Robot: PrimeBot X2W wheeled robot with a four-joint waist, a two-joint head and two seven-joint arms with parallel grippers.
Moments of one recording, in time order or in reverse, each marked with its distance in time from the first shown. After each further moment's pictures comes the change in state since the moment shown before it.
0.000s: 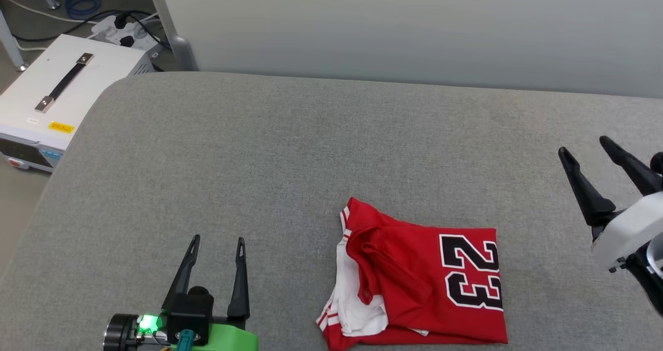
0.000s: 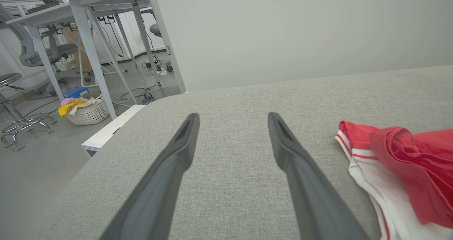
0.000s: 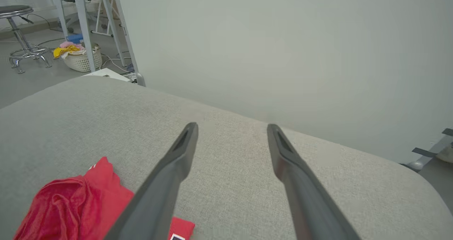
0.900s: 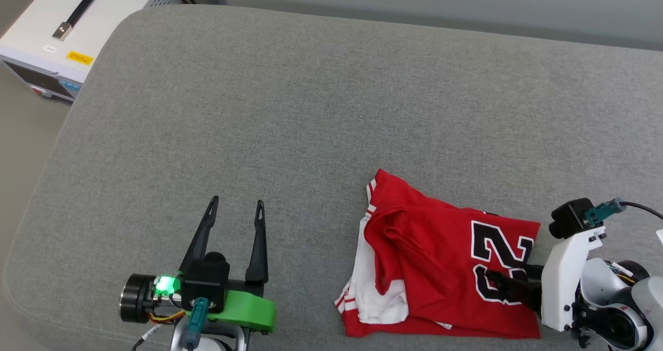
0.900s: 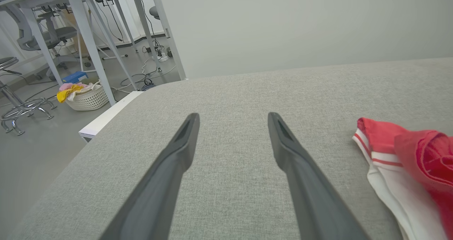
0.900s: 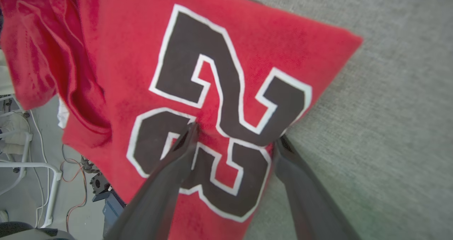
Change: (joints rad) left arm -0.114 -0.035 -0.027 0.005 0.003 -0.018 0.000; right arm -0.034 -0.075 0.350 0.225 0.456 0.000 0.481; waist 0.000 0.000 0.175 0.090
